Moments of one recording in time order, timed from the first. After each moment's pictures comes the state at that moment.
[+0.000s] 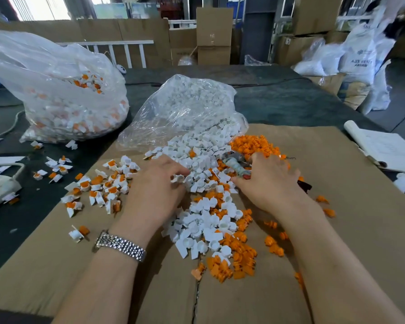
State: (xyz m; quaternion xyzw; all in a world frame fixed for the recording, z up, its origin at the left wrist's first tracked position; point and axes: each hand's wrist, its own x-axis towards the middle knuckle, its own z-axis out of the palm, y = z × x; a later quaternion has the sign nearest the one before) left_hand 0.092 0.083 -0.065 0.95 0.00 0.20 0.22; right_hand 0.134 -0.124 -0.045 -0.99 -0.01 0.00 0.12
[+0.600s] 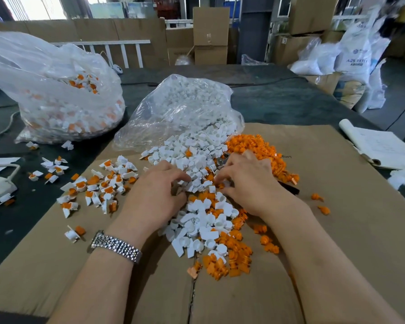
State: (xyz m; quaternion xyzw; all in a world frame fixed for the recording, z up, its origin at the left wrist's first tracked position) left_hand 0.091 0.084 -0.069 0.97 -0.03 0.14 0.20; right_hand 0.133 -0.115 -0.048 -0.97 -0.23 -0.05 0.07
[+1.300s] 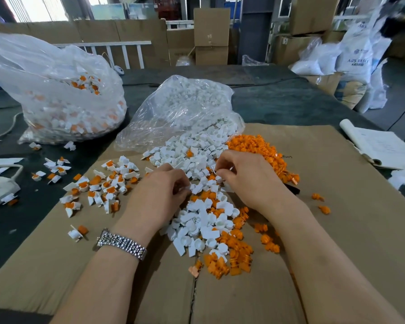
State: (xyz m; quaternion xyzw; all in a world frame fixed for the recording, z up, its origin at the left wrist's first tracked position) left_hand 0.087 0.079 -0.068 0.96 -0.05 0.16 0.20; right_hand 0.134 -0.116 -0.044 -0.94 -0.21 -0.08 0.26
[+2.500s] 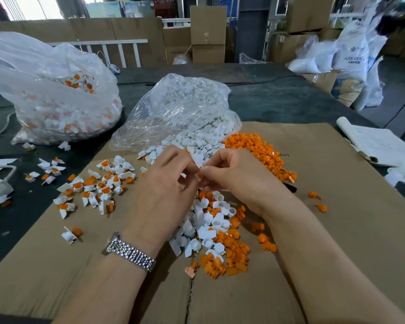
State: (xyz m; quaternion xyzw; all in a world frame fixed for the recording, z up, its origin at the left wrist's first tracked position) left_hand 0.085 0.062 -0.068 0.90 -0.15 0.32 0.26; right_hand 0.122 -0.107 -0.035 -0.77 -0.13 0.11 0.61
